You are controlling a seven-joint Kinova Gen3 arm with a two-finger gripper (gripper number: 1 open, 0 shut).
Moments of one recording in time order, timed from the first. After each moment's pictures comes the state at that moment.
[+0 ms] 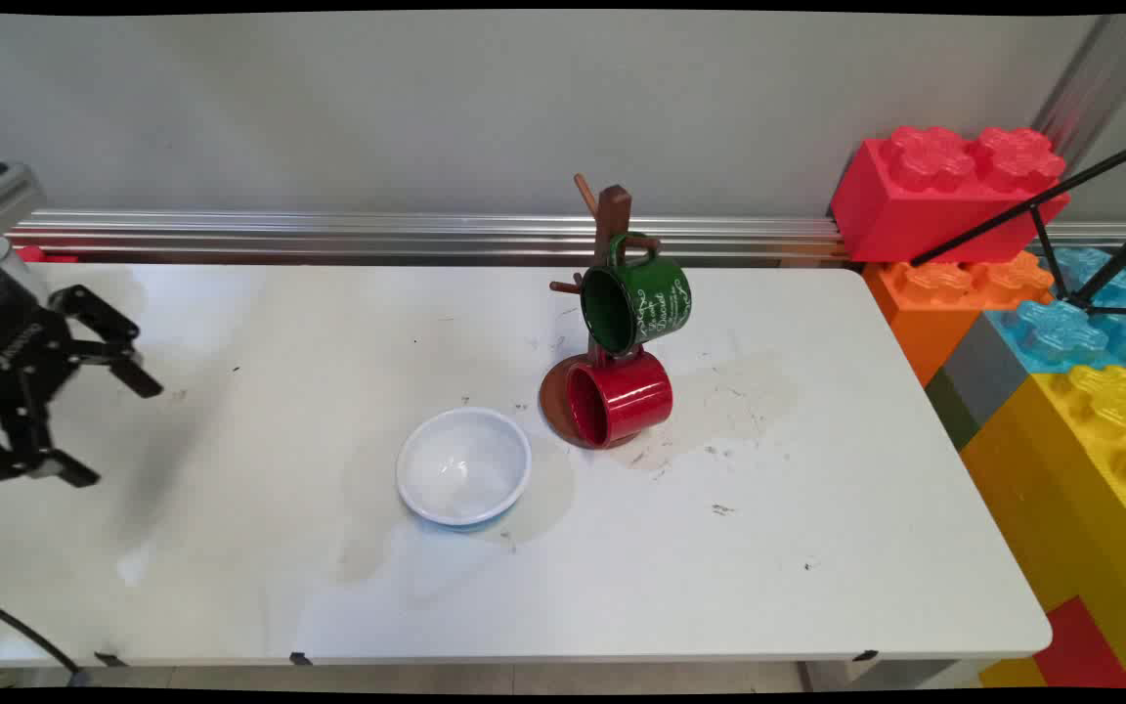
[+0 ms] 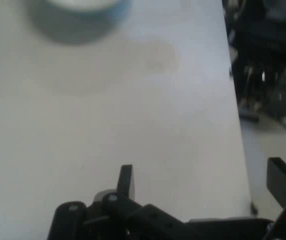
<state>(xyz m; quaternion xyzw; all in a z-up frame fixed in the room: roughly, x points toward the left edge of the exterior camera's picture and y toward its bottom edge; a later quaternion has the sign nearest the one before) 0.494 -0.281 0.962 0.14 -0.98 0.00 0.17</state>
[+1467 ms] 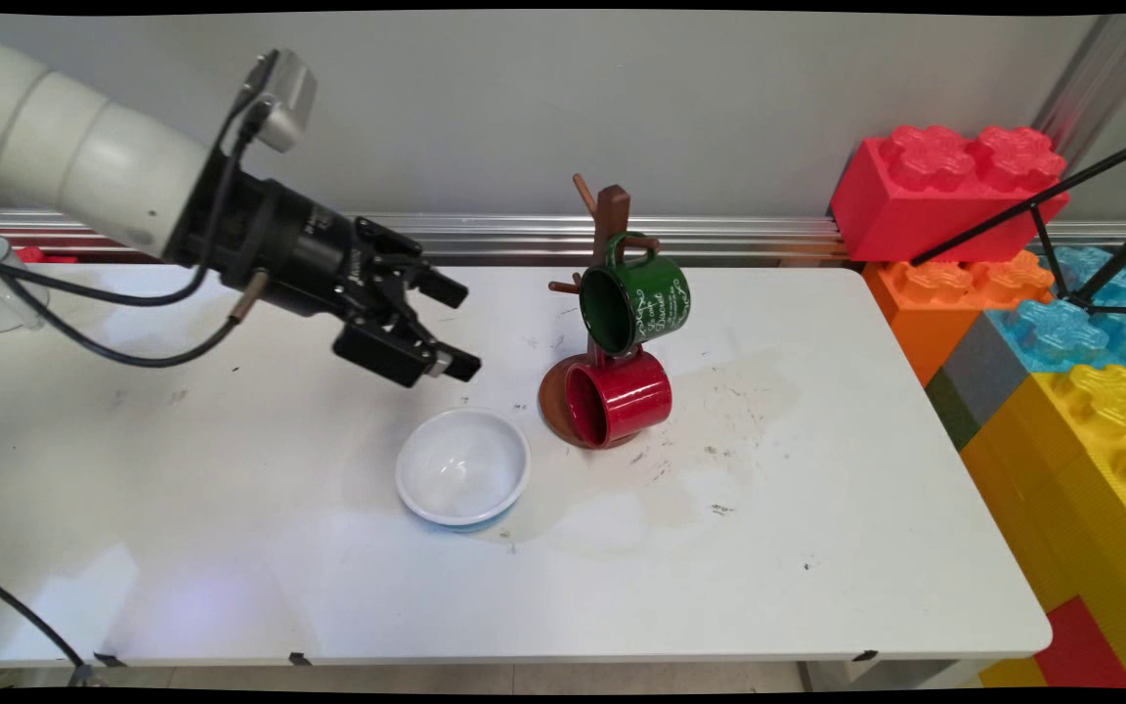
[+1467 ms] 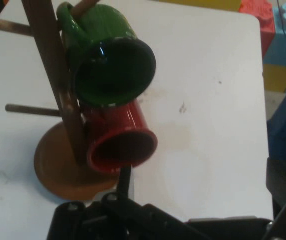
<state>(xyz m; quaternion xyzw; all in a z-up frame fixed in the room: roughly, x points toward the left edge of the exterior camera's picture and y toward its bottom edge) 0.337 -0.349 0.946 0.25 -0.88 0.09 0.40</state>
